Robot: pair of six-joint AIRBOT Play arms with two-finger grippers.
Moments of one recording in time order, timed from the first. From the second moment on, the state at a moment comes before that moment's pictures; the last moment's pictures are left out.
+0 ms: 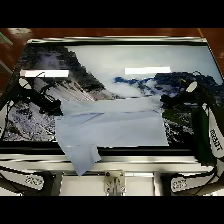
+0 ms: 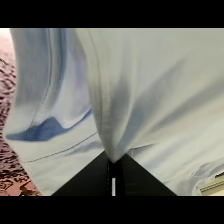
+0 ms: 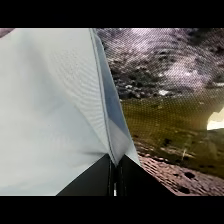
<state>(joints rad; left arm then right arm) 0.15 -1.68 1.31 1.14 -1.41 -1.37 -0.17 -1.63 1.24 -1.26 1.04 1.56</state>
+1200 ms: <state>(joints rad) 0.39 -1.17 0.70 1.13 -1.50 -1.36 -0.47 -1.44 1.36 -1.40 1.51 1.40</state>
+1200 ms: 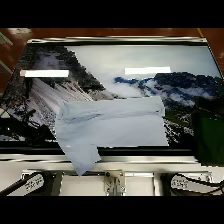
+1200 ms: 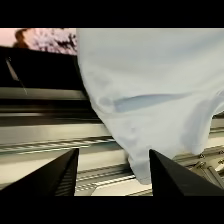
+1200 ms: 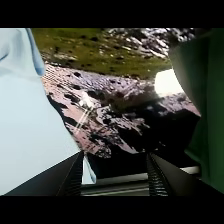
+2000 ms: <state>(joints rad) 0.30 -1.17 0.33 0.90 -1.21 -1.37 -0.52 -1.43 1.21 -1.38 1.33 1.39</state>
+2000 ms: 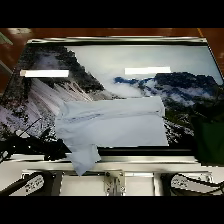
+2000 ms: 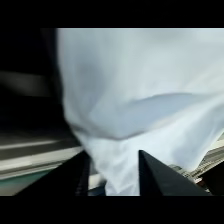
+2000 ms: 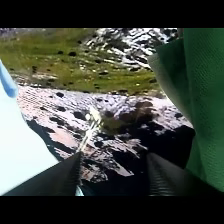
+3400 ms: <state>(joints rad) 0.27 -1.09 0.62 0.84 -1.31 -1.15 -0.41 -1.45 0.83 -0.94 1.18 1.18</state>
